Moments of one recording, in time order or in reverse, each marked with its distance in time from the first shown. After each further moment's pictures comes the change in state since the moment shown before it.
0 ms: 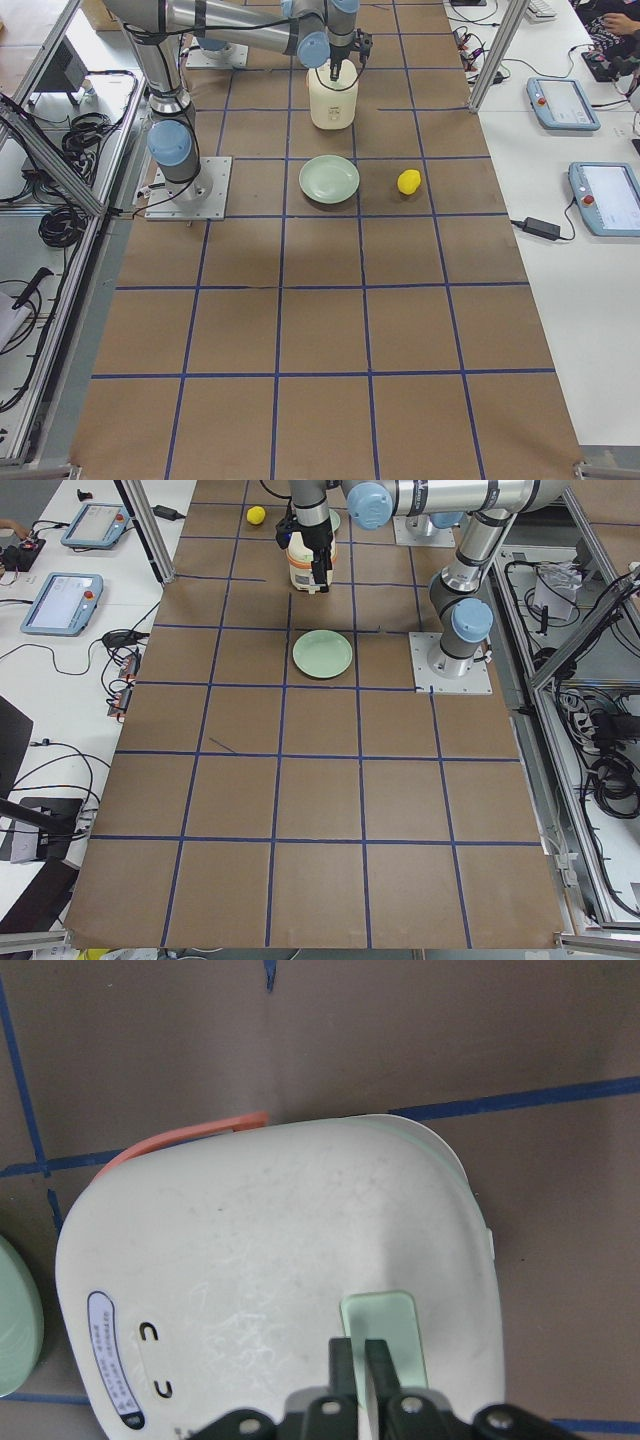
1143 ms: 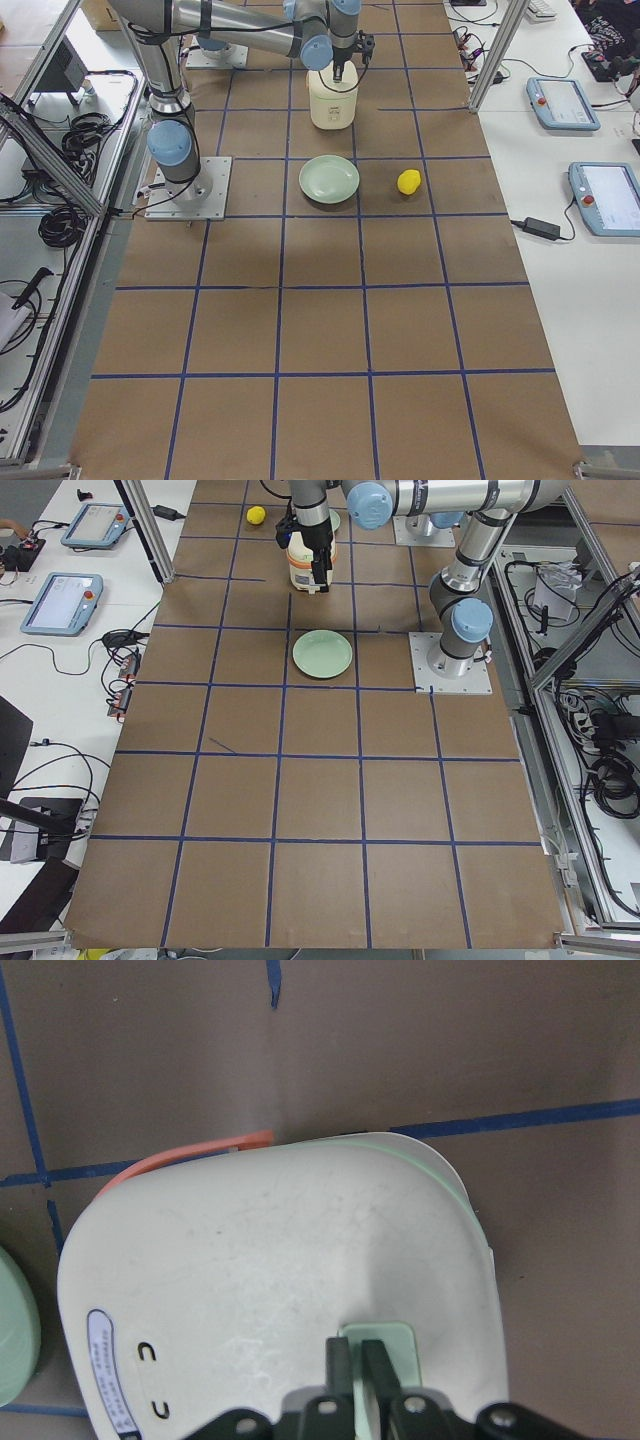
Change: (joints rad) left arm 0.000 0.001 0.000 0.000 0.000 0.000; right arm 0.006 -0.001 -0.030 0.010 -0.013 0.008
